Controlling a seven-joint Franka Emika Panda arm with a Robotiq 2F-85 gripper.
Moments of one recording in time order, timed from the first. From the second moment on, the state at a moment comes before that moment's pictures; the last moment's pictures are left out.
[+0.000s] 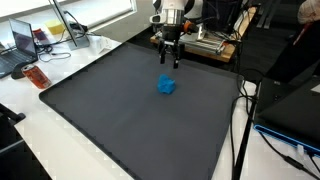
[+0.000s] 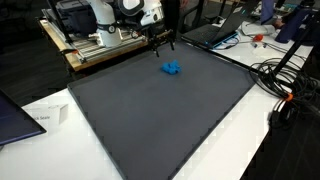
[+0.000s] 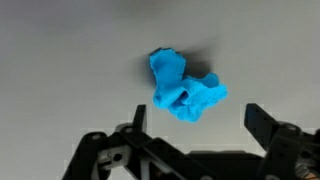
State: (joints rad) arm -0.14 0.12 0.16 -2.71 -0.92 3.26 1.27
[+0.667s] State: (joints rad) arm -0.17 0.13 0.34 -2.72 -0.45 3.21 1.24
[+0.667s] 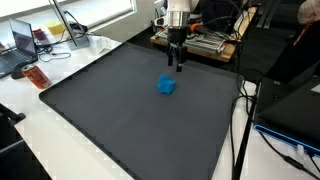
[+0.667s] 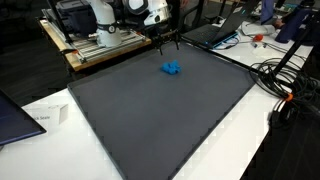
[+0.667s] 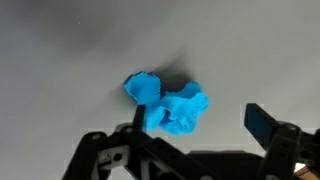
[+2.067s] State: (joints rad) arm -0.07 -0.08 0.12 -2.53 0.44 2.58 0.80
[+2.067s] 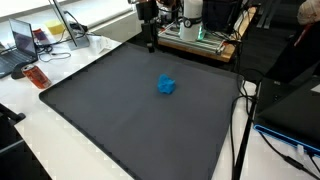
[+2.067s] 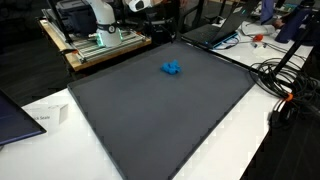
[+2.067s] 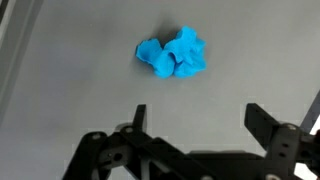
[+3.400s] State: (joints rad) arm -0.08 0.19 -0.03 -2.31 0.59 2.35 0.57
